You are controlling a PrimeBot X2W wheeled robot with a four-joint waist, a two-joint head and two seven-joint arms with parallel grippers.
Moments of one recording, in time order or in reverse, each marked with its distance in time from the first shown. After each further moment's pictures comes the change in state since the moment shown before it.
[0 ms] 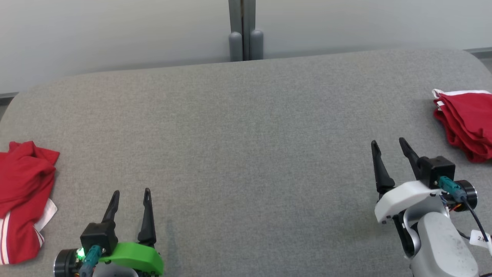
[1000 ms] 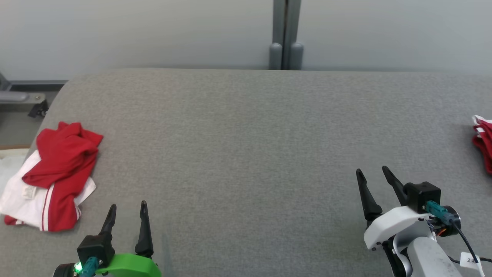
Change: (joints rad) left arm 0.056 -0.002 0.009 -0.004 -0.021 0.018 0.000; right arm 0.110 0.002 0.095 -0.007 0.096 0.000 0.000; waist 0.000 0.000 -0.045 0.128
